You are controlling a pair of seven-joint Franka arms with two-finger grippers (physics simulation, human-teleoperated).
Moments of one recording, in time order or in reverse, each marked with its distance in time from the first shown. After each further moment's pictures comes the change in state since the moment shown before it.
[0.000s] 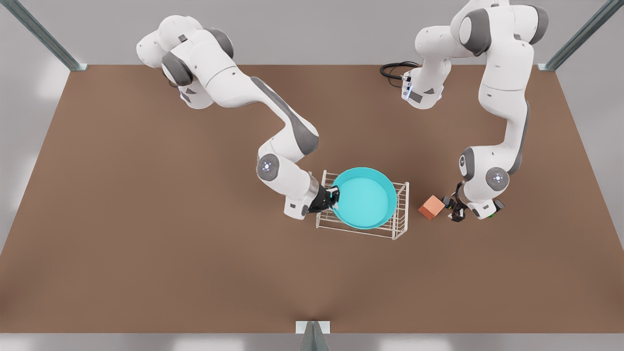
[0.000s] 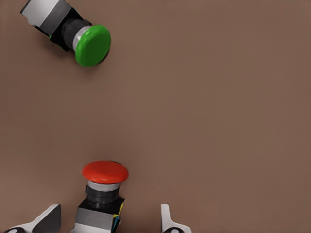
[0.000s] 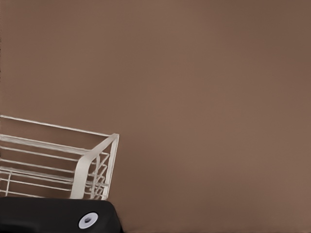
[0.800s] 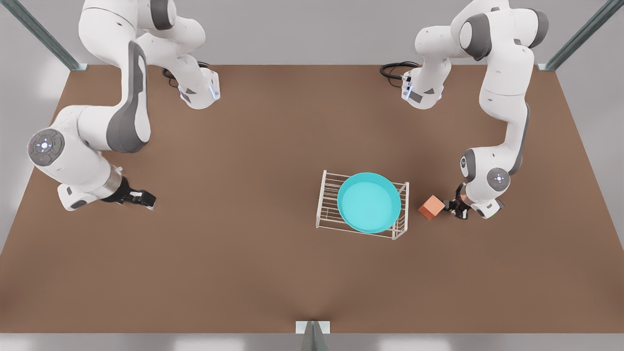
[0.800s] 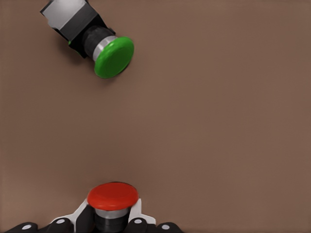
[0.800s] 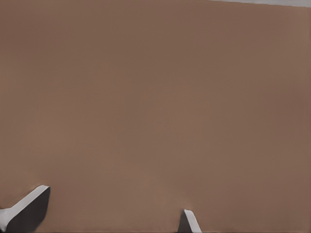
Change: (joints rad) left arm 0.004 0.027 0.023 -0.007 0.001 0.042 -0.095; right arm -0.219 -0.529 -0.505 -0.383 -0.416 -0.558 0.074
